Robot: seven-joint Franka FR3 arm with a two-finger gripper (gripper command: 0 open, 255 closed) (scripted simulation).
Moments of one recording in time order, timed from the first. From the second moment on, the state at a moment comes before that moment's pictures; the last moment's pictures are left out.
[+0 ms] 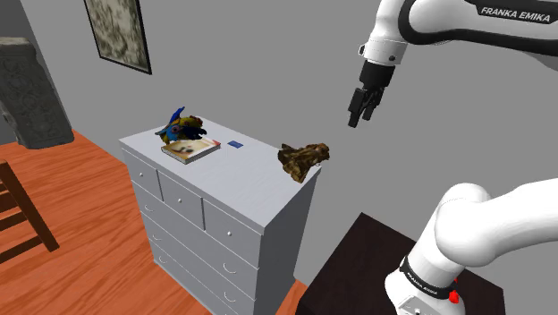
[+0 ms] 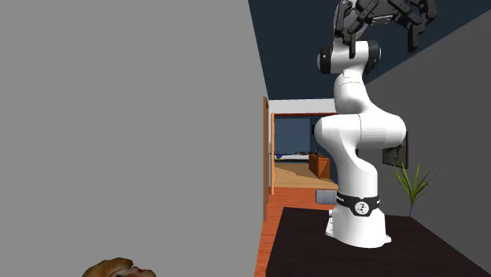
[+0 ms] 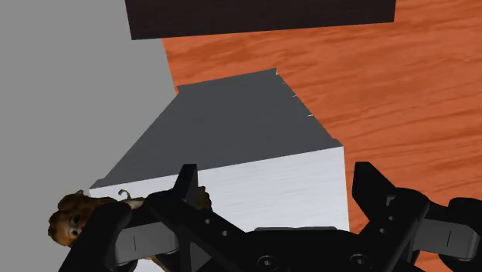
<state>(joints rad) -0.02 -0.75 -0.05 -2.26 -0.03 1.55 0.00</state>
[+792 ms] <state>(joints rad) -0.06 -0.44 0.08 -2.25 -0.22 1.81 0.12</state>
